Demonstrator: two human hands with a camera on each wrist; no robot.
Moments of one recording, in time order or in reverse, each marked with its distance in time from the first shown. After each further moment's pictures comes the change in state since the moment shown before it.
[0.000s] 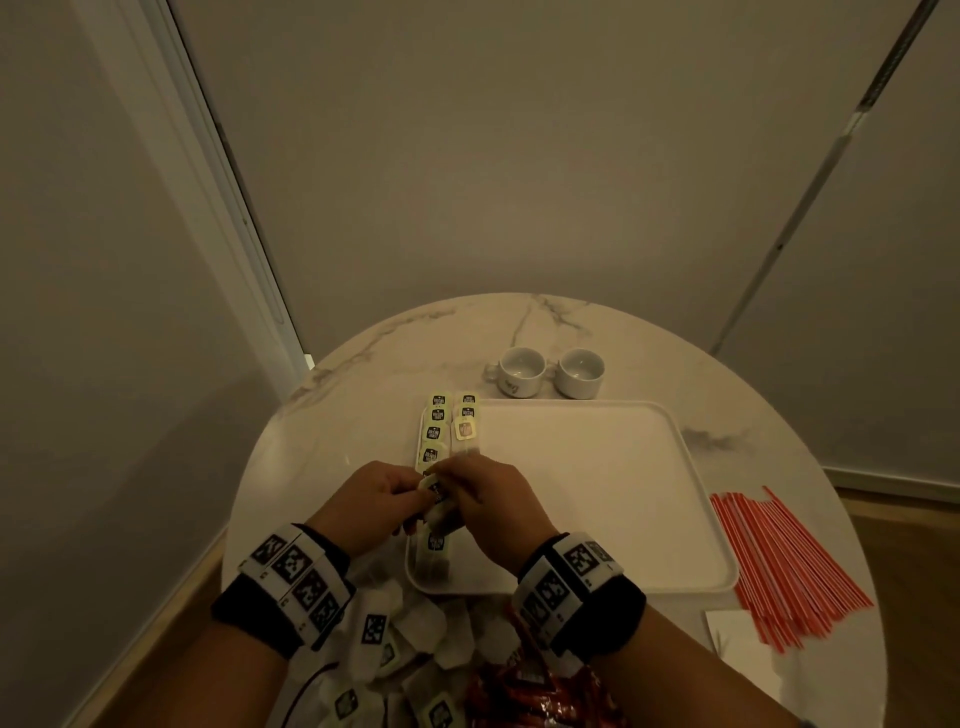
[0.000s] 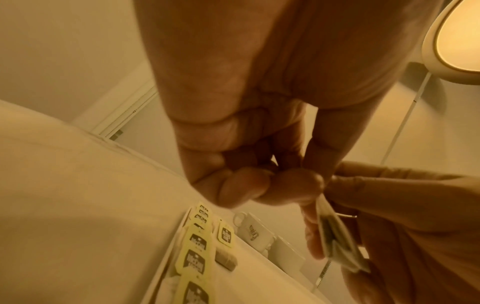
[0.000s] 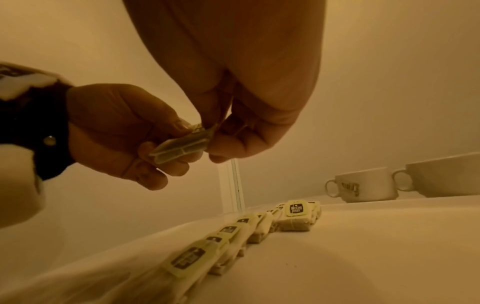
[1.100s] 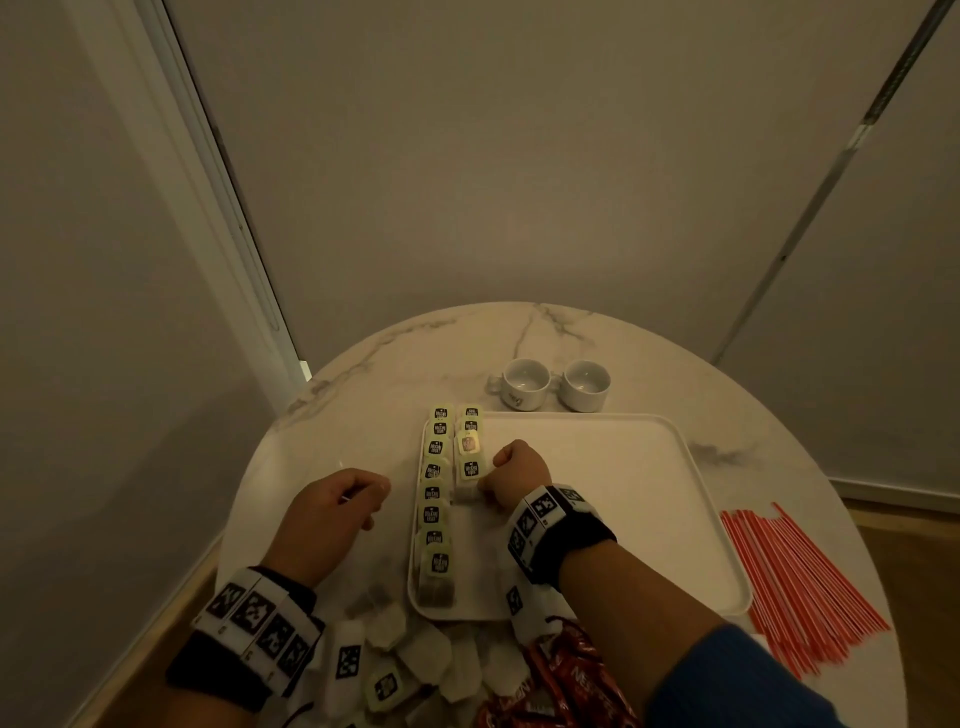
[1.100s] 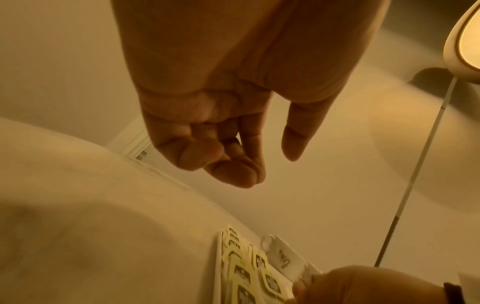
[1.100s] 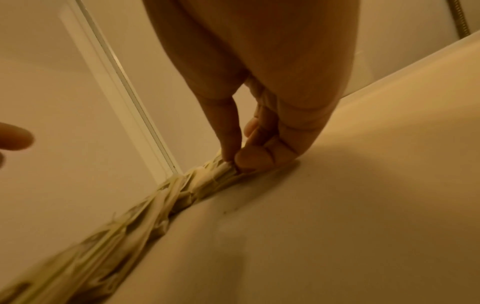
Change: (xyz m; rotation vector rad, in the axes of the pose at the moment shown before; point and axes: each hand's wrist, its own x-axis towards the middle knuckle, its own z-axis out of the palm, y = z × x) left_hand -0.004 -0.026 -0.021 -0.077 0.403 -0.098; right_hand 0.077 0.063 0.001 0.146 0.203 0.676
